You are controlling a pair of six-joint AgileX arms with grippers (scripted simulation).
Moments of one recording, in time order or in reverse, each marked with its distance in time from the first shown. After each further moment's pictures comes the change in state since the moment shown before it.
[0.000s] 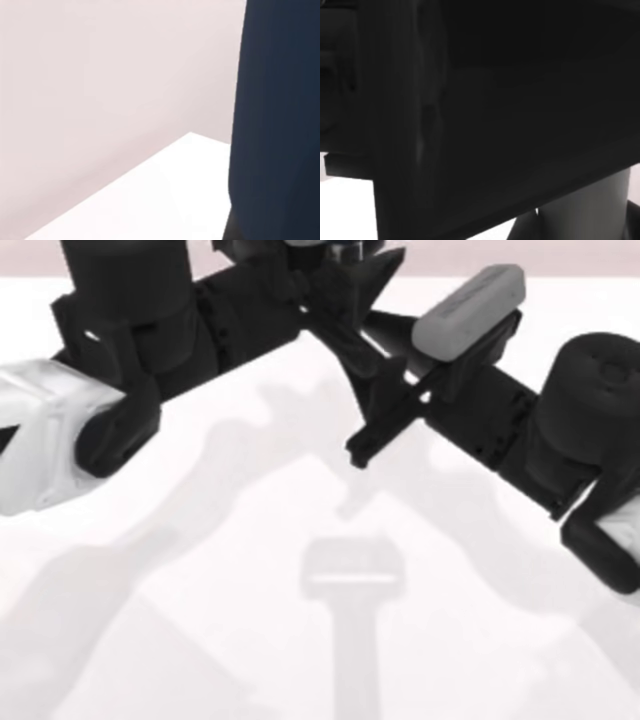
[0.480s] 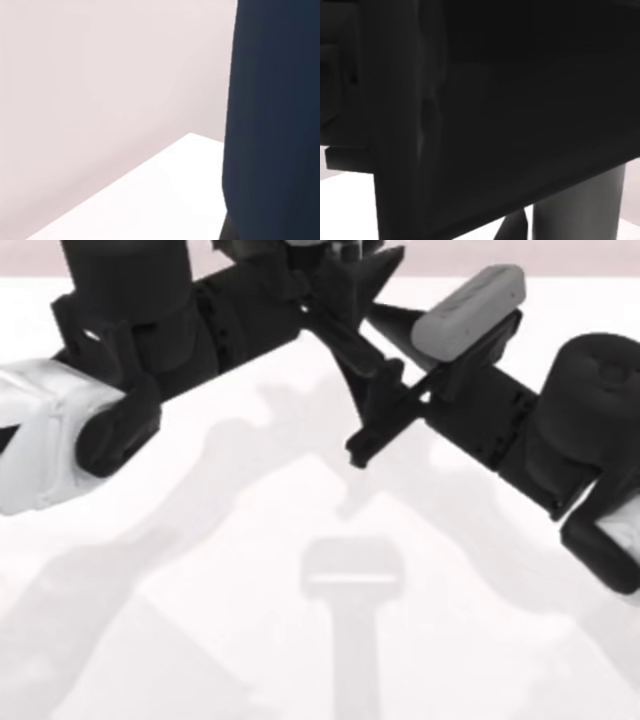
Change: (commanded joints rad) left arm 0.000 0.000 0.000 0.000 0.000 0.000; right arm 0.000 0.000 0.000 0.000 0.000 0.000
